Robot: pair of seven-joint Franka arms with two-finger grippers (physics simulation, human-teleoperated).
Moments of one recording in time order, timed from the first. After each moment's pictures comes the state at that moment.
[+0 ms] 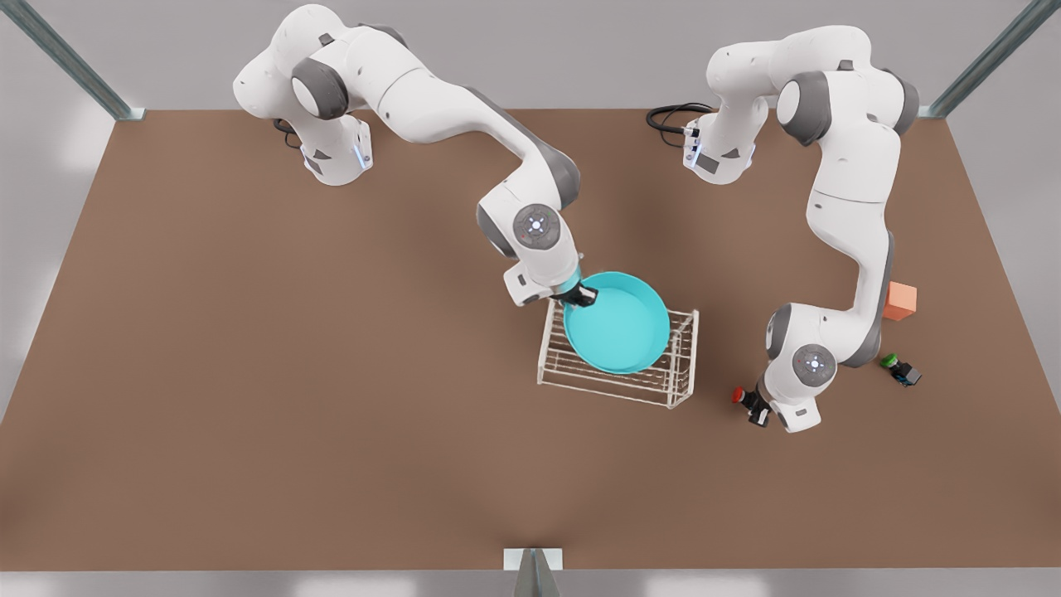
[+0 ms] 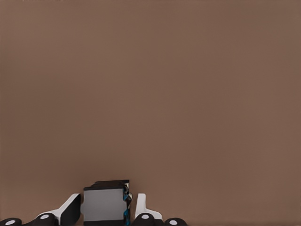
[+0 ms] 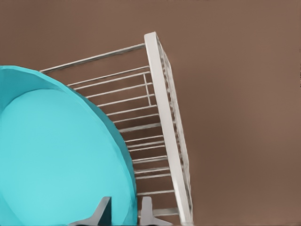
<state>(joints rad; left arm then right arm) 0.08 0.74 -0.13 -1.69 0.30 2.40 -1.34 0.95 0.78 -0.21 -1.08 0.35 1.96 1.10</state>
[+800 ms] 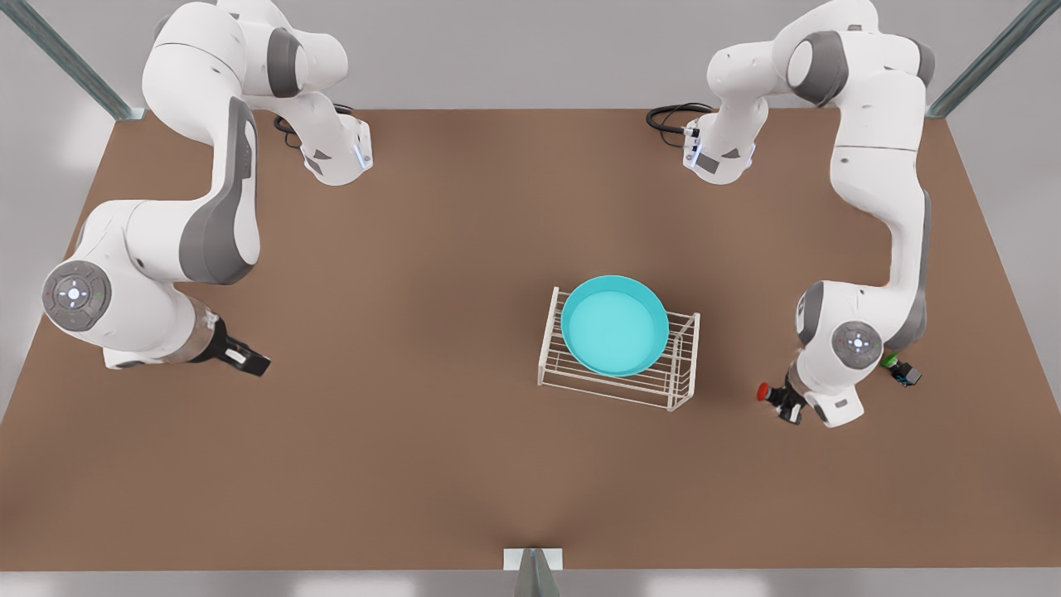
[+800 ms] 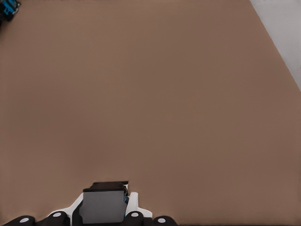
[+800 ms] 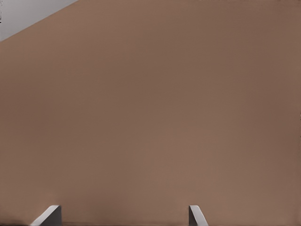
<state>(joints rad) 0.13 0.55 -0.19 -1.67 0.27 2.24 -1.35 0.39 0.52 -0.44 -1.08 0.19 1.43 0.48</state>
